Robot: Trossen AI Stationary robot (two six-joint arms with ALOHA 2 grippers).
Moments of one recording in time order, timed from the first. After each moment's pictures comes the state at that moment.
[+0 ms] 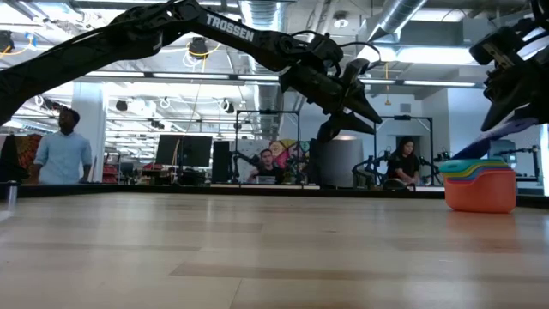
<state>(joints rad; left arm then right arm) 0.40 2.47 2.33 -0.48 0.57 -0.38 0.36 0.43 0.35 -0.68 0.31 1.81</state>
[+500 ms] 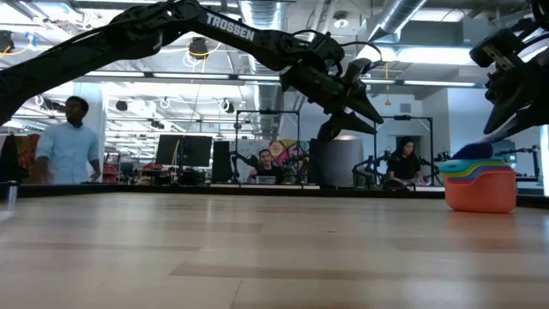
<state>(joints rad) 0.39 2.47 2.33 -0.48 0.56 -0.40 0.36 0.43 0.35 -0.69 0.30 1.84</state>
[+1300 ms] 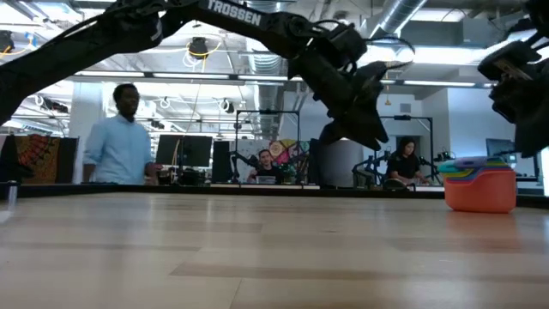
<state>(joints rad) 0.26 2.47 2.33 -0.68 0.36 -0.19 0.36 0.49 0.35 -0.75 0.15 1.83</state>
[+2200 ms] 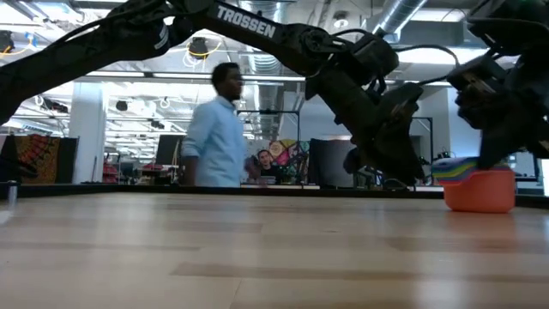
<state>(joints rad) 0.14 2.59 2.33 -0.57 0.36 -0.18 0.13 0.74 0.35 -0.51 0.02 1.50</state>
